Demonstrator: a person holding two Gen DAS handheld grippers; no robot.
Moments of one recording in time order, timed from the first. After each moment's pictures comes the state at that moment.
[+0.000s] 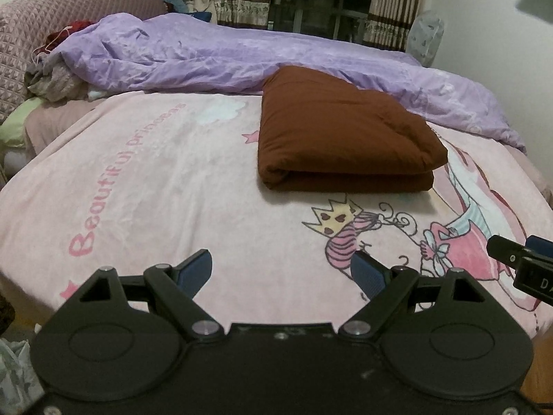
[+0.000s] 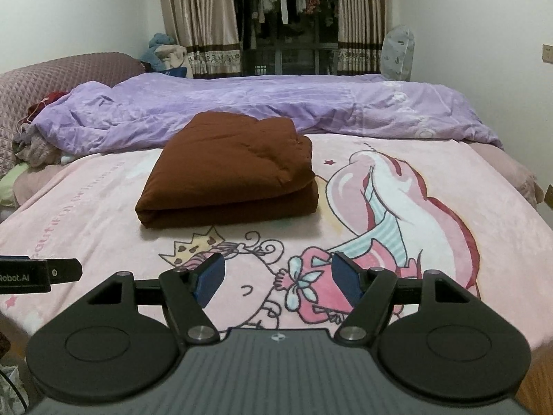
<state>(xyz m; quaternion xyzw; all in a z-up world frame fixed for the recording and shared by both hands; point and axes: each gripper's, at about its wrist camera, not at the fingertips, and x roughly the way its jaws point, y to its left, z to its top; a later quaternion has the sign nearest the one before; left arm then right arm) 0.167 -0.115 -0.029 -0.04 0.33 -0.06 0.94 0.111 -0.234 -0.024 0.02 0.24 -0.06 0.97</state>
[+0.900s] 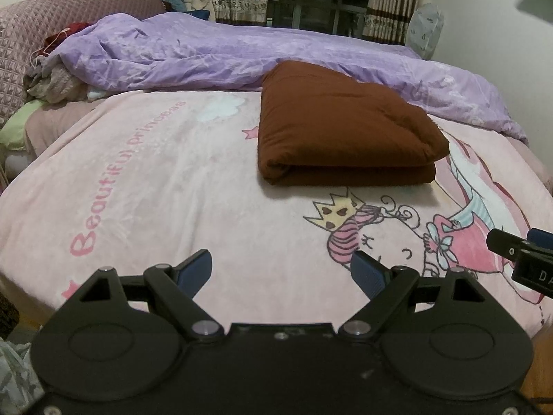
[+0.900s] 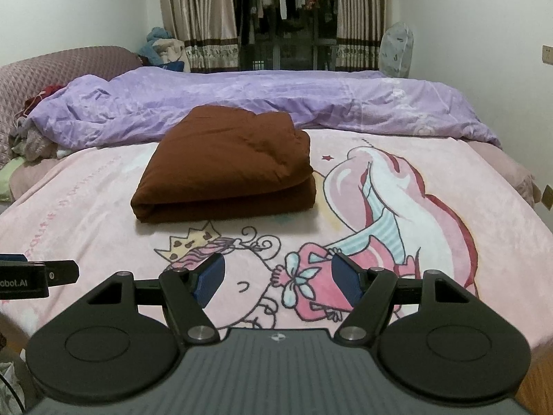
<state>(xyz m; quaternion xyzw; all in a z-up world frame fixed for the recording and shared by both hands) 0.165 -0.118 -0.033 -0.03 0.34 -0.06 0.94 0.113 -0.236 -0.028 0.02 0.25 -0.06 0.97</state>
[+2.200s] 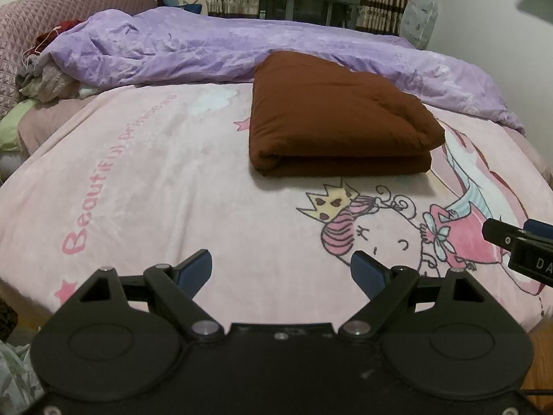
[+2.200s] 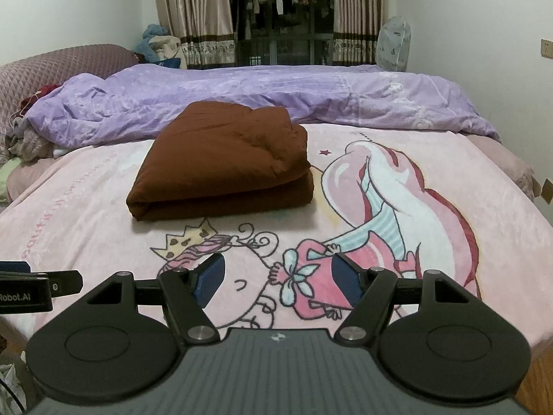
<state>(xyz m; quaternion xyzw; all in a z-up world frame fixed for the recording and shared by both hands) 0.172 -0.123 -0.037 -0.02 0.35 -0.07 0.93 0.115 -0.240 -0.029 0.02 0.26 -0.07 0.96</state>
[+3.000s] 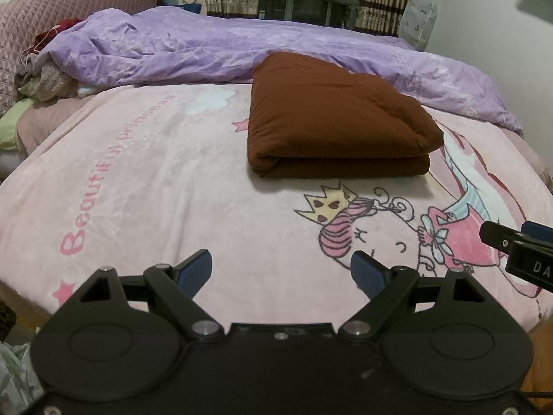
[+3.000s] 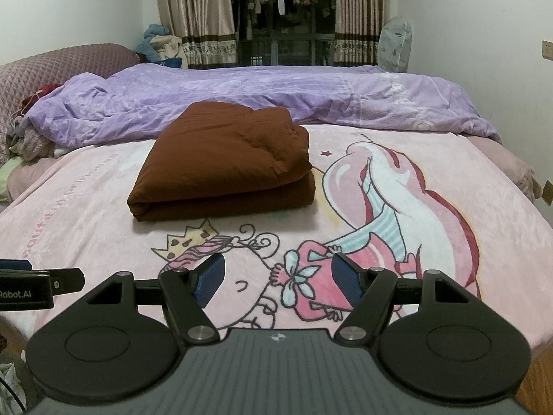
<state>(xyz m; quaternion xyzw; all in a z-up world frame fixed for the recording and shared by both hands) 0.173 -0.120 -0.037 -0.02 0.35 -0.07 0.93 0.115 -0.240 -0.027 0.02 0.26 -0.07 0.96</state>
